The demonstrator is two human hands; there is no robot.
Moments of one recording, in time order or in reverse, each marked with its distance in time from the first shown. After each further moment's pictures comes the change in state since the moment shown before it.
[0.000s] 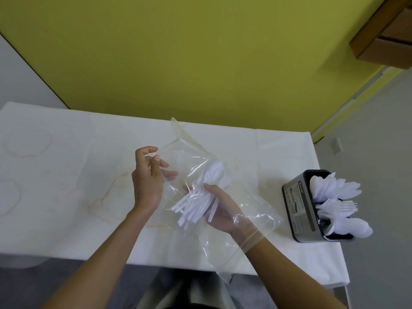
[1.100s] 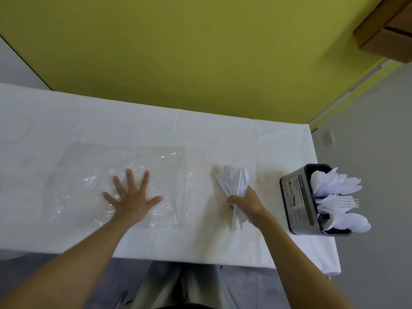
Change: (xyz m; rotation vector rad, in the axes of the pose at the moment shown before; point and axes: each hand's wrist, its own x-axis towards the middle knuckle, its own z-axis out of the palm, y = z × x) left_hand 0.007 -0.140 -0.042 1.307 -0.573 -0.265; right_hand -0.014 -0.019 -0.078 -0.830 0.748 -0.059
